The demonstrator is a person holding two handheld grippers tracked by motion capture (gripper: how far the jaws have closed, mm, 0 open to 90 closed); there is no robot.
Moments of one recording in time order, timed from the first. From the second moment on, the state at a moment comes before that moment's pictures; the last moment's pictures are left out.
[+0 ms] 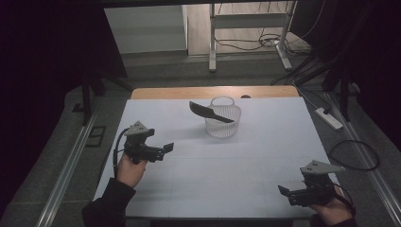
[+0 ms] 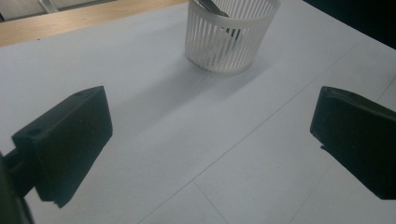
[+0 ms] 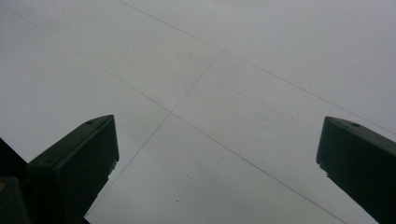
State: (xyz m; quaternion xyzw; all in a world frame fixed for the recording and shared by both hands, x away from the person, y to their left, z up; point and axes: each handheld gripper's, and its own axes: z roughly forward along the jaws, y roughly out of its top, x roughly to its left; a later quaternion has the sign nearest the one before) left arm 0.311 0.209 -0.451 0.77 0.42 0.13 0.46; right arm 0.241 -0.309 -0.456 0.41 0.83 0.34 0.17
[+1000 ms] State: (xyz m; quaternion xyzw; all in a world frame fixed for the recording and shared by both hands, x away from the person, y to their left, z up) left arm 0.279 0.231 -0.452 0.76 0.44 0.14 0.46; right arm 0.241 -0.308 -0.456 0.41 0.83 0.33 0.17
